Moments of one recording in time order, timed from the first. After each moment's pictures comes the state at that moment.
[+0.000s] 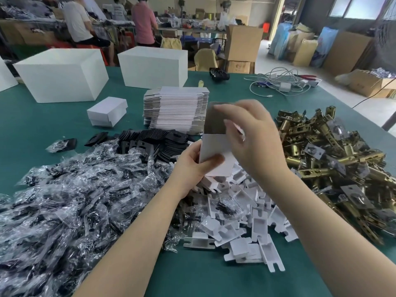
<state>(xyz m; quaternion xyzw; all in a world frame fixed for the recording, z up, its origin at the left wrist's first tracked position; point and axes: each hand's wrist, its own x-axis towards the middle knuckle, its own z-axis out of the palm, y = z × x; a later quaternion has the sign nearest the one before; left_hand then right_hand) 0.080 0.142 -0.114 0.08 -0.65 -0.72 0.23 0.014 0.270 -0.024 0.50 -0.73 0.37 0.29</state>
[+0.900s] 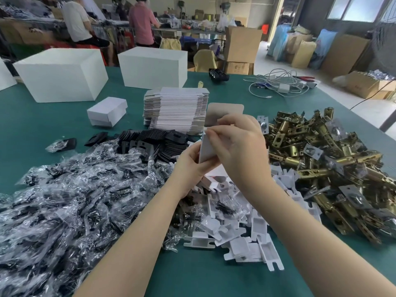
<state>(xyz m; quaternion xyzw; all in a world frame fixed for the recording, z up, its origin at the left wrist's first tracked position) 0.079 0.139 -0.116 0.06 -0.67 -0.70 0.24 0.033 0.256 -0.042 0.44 -0.76 0.41 0.26</state>
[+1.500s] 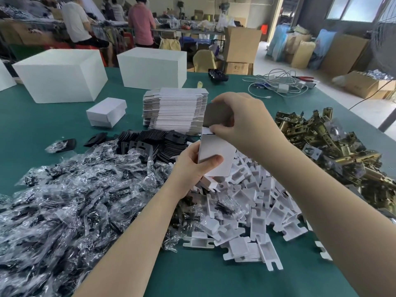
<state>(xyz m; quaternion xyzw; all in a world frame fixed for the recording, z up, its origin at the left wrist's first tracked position) 0.080 0.137 -0.118 0.08 -0.64 -0.73 0.22 0.012 0.258 0.016 0.48 -0.83 0.27 0.10</state>
